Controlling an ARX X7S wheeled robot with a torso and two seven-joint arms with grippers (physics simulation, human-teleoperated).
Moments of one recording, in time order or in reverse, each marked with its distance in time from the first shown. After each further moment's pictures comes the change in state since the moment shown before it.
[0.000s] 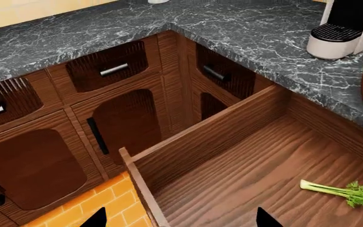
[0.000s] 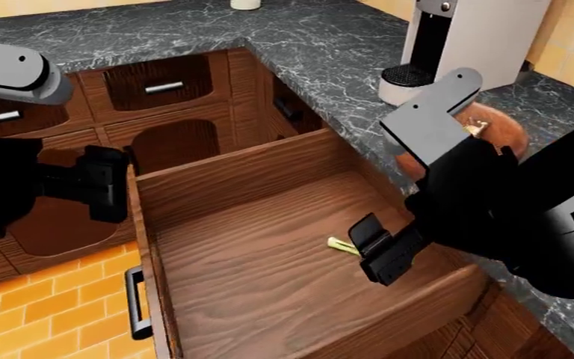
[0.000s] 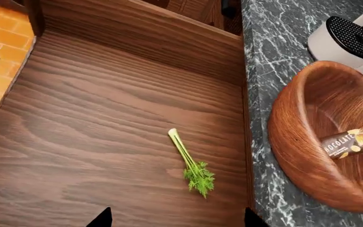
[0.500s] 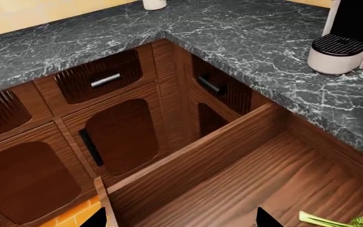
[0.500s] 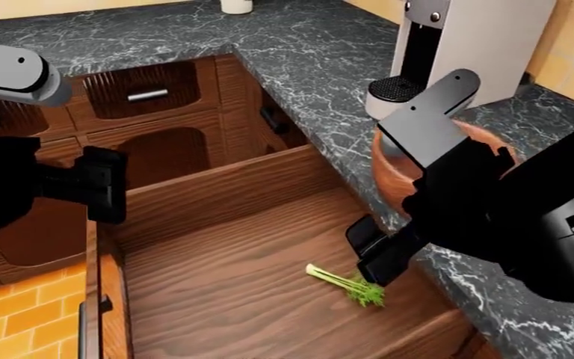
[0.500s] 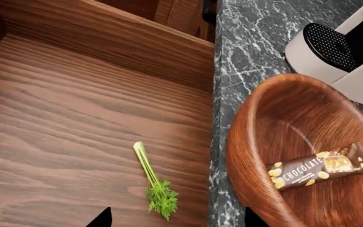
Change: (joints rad) left arm -0.007 -0.007 0.005 0.010 0.007 -0.001 0.004; right arm -0.006 0.001 -0.002 -0.018 -0.023 -0.018 -0.016
